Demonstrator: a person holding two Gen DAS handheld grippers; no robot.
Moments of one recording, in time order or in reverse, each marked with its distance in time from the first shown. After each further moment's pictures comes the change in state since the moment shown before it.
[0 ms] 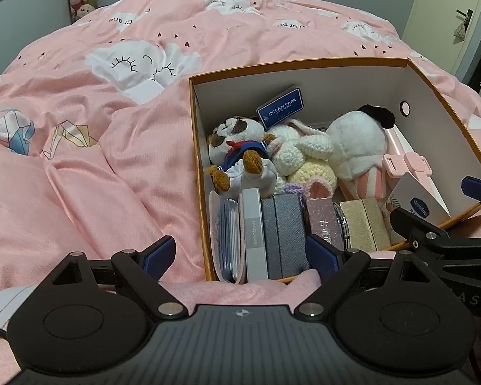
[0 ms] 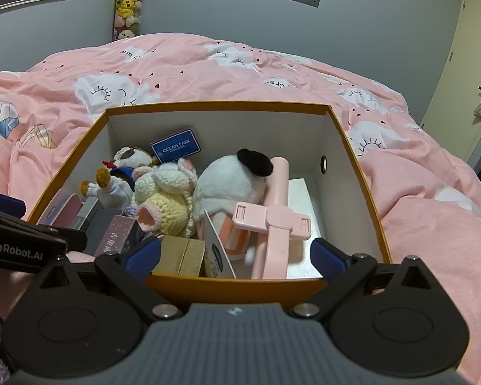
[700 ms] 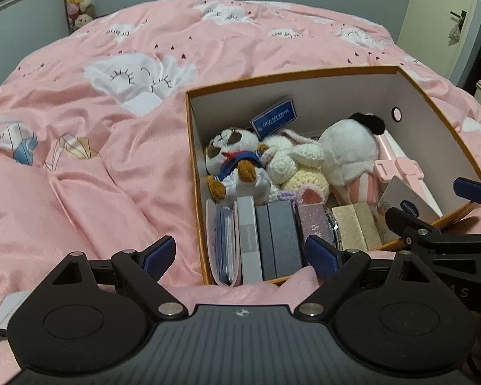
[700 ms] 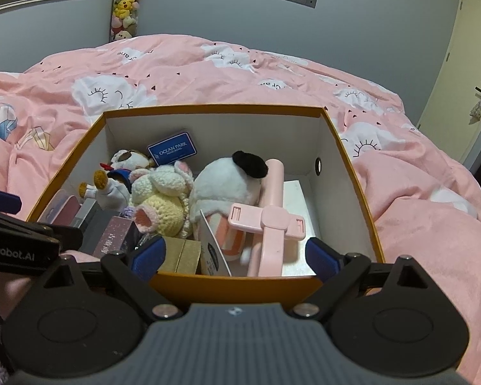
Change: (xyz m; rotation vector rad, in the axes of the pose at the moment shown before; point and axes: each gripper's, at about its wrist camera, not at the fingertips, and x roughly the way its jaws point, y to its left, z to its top) left arm -0.008 -0.004 0.001 0.018 -0.024 0.000; right arm -0.005 -0.001 0.000 0.005 -0.002 -0.014
